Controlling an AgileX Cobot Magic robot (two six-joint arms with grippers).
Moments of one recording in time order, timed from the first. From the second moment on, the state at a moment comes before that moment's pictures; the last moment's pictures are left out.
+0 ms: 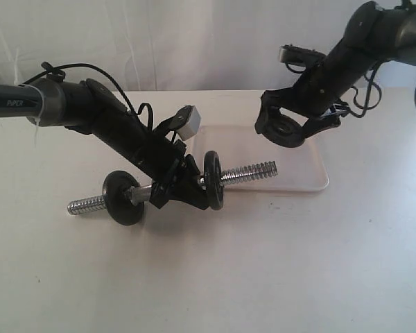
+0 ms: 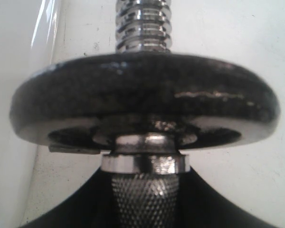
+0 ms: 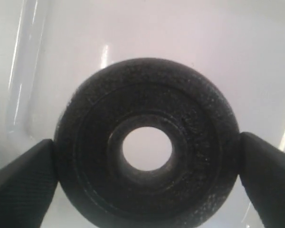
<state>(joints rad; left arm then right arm) -0.42 2.25 -1.64 -1.03 1.17 1.75 0.12 2.20 -1.84 0.44 0.98 -0.30</state>
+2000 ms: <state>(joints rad) -0.41 2.25 -1.63 -1.07 1.18 1.78 -0.17 1.92 -0.98 1.43 1.17 -1.26</state>
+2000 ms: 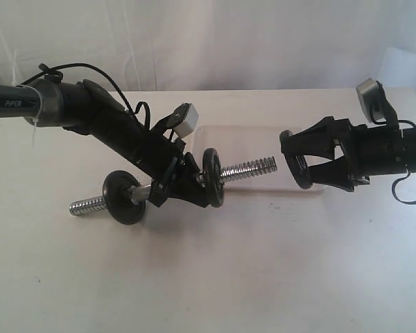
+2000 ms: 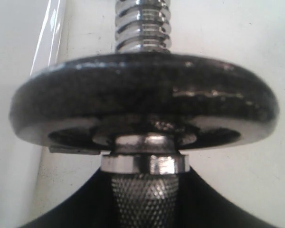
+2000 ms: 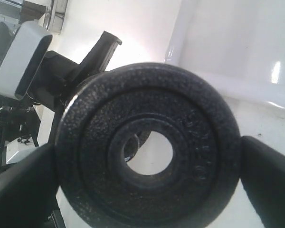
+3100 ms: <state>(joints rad) -0.41 2.25 -1.63 -1.07 1.18 1.79 -0.10 1.93 -0.96 1.50 1.16 -1.29</state>
